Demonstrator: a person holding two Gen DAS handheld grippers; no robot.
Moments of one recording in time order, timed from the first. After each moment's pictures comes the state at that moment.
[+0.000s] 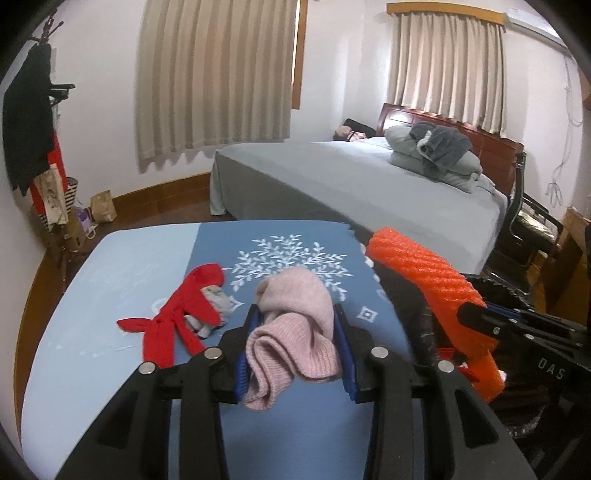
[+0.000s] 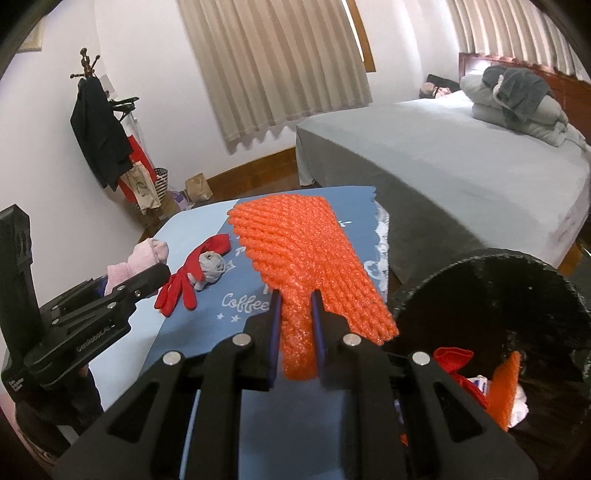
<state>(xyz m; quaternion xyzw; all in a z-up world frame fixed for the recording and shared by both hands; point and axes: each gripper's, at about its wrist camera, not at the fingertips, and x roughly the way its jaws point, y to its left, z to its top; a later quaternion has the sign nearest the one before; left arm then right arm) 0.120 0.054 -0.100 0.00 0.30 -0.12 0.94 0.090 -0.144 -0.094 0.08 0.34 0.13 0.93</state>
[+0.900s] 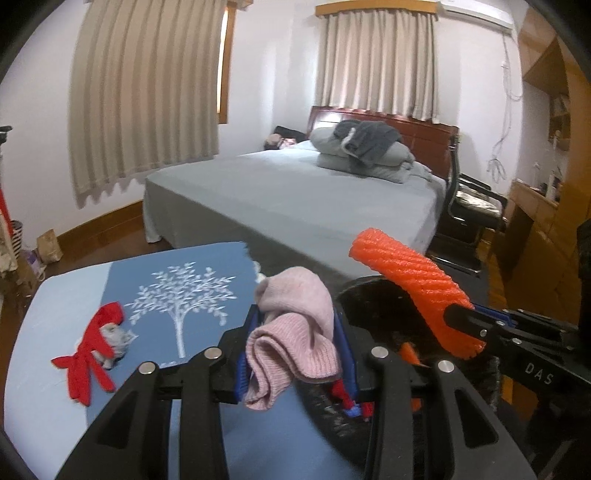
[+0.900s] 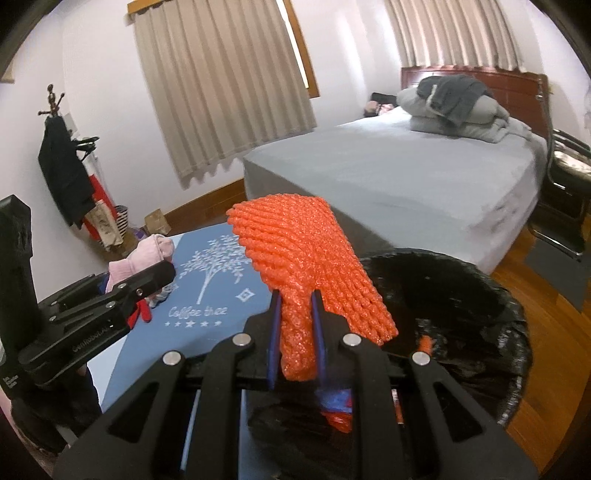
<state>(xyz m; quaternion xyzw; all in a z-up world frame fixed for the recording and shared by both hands) 0.093 -0.060 -0.077 0.04 0.28 -0.24 0.93 0.024 -0.247 -0.074 0.11 0.30 0.03 0.95</state>
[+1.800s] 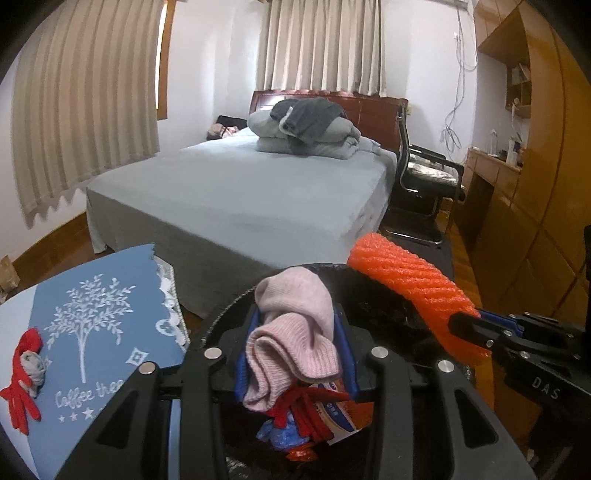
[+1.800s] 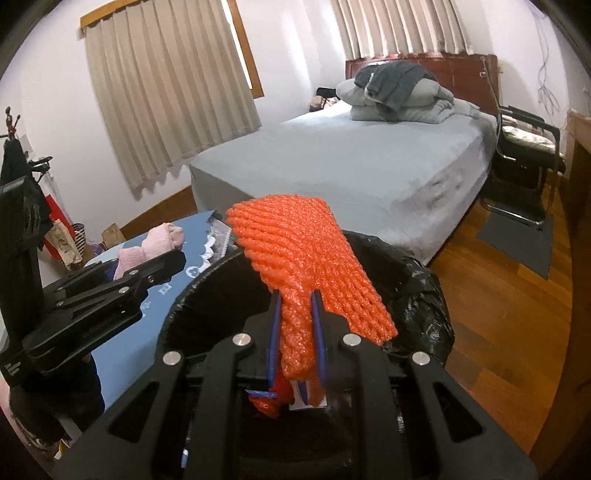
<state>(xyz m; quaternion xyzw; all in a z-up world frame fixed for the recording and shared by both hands) 0.100 -0.179 -0.110 0.08 0.29 -0.33 0.89 -0.010 -0.333 -0.107 0.13 0.31 -0.06 0.94</state>
